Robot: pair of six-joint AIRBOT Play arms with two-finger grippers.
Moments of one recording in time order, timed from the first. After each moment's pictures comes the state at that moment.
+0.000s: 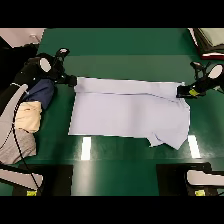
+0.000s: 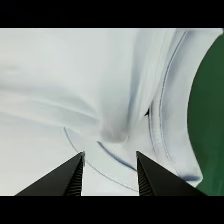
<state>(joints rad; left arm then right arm) -0.13 -1.63 1.44 1.39 -0.93 -1.34 -0.17 -1.44 1.22 -1.43 1.16 1.48</state>
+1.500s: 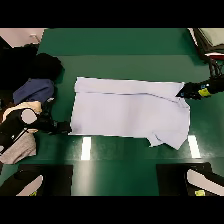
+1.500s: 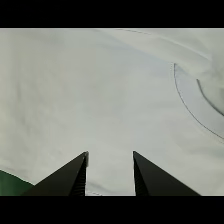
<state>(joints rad) -0.13 -0.95 0.56 1.24 -1.03 -1.61 -0.23 -1.20 1.19 -1.12 1.39 1.34</state>
